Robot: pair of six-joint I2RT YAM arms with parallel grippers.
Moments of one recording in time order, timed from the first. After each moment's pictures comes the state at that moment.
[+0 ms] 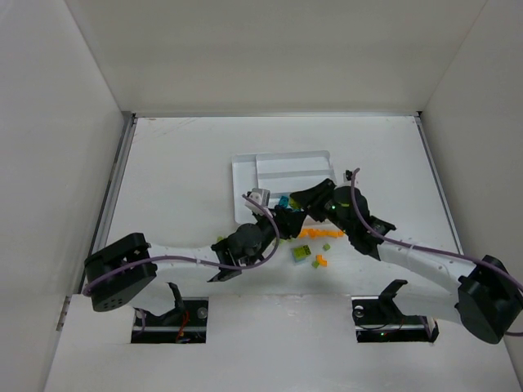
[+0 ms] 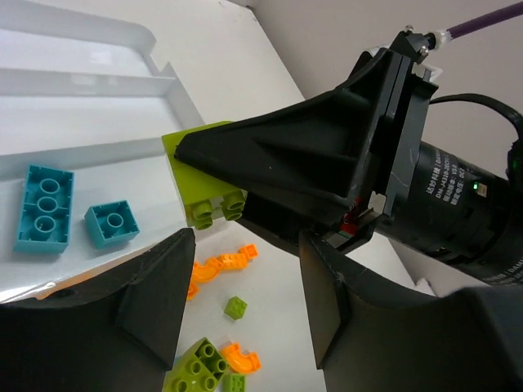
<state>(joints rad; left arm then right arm) -1.13 1.38 0.49 0.87 -0.46 -0.68 0.68 1.13 0.57 0.22 0.13 1.24</state>
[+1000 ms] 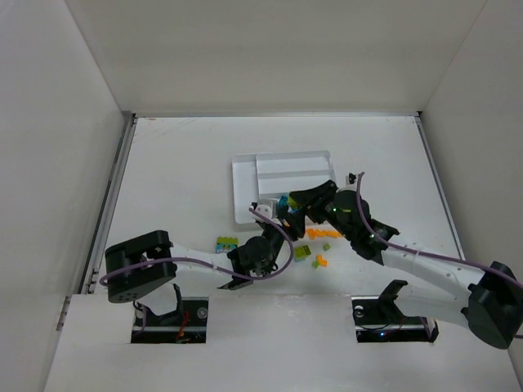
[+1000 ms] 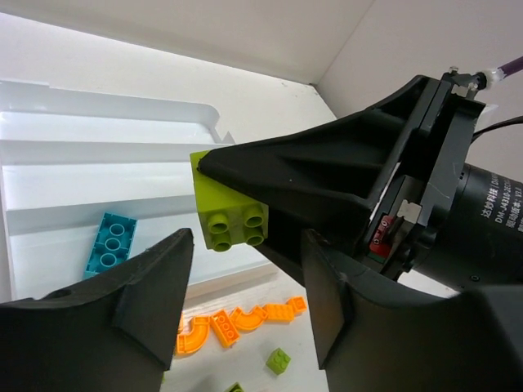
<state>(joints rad) -1.29 1.50 0.54 1.09 -0.87 -0.38 0.76 1.08 0.58 0.19 0.23 1.34</state>
